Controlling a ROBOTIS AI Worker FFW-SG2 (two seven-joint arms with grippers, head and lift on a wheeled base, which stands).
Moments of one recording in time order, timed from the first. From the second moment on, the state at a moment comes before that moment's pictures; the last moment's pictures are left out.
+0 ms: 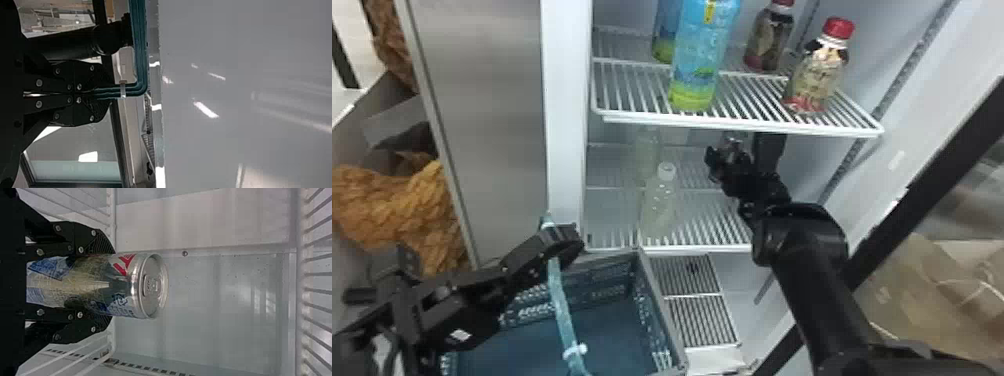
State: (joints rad) left arm 0.00 0.08 0.18 -1.55 1.61 1.31 -0.40; right arm -0.59 -0.13 -0.11 -0.83 -0.02 0.07 0.15
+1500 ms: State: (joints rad) left arm 0.02 0.09 0.19 -1.55 1.61 1.31 -0.40; right arm -0.15 -0.13 -0.13 -1.53 -0.08 0.30 0.14
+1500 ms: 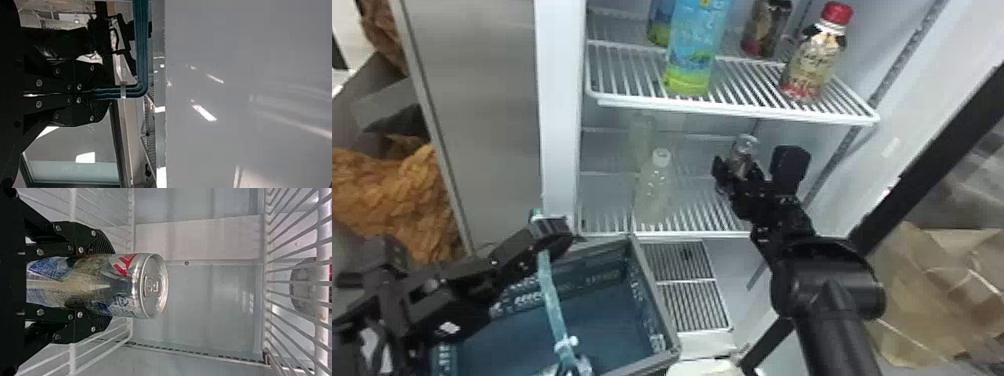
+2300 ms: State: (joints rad) left arm 0.04 0.09 0.19 -1.55 1.61 1.31 -0.41; right arm 0.14 -0.16 -0.16 -1.93 -0.18 0.42 0.14
